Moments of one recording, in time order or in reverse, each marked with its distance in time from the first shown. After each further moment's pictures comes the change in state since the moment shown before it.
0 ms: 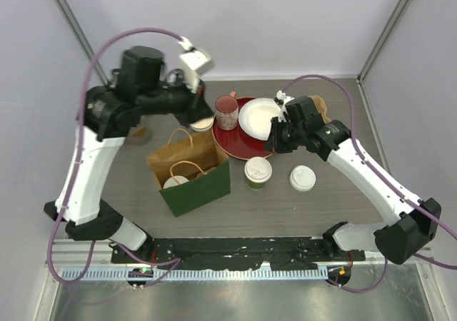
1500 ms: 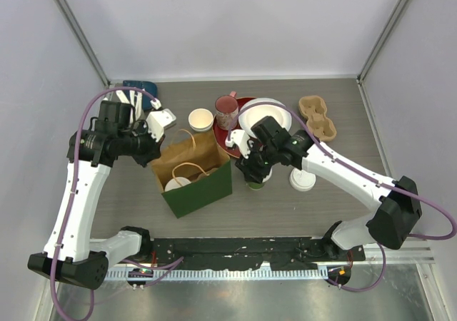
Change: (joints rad) left arm 0.332 -0.372 -0.838 -0.001 0.002 0.473; right arm 0.230 0.109 -0.074 0.008 -0.143 -0.734
